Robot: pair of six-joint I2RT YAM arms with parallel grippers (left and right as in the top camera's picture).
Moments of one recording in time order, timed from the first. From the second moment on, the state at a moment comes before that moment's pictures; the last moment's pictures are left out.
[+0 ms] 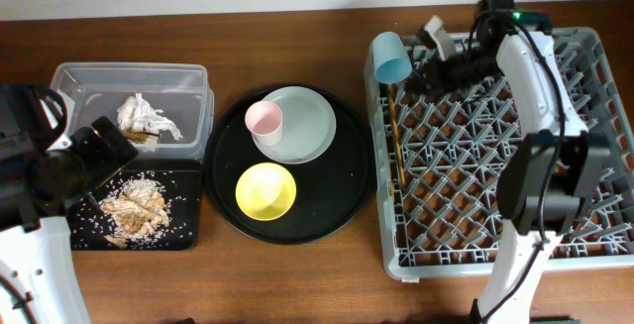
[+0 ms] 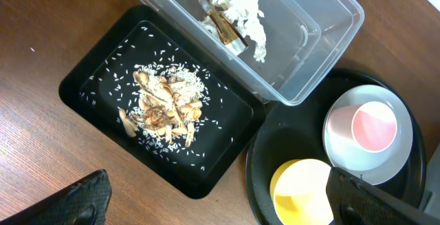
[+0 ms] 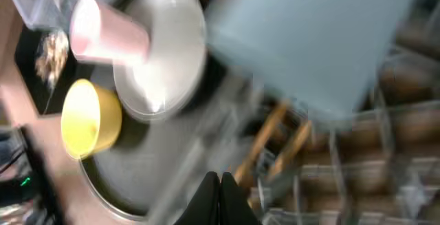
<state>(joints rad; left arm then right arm) 0.33 1.29 1.60 -1.37 0.00 -0.36 -0.06 2.19 2.01 -1.23 -0.76 -0.49</state>
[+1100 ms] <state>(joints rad) 0.33 1.29 1.60 -1.37 0.00 -0.36 0.15 2.13 2.01 -1.02 -0.20 -0.16</state>
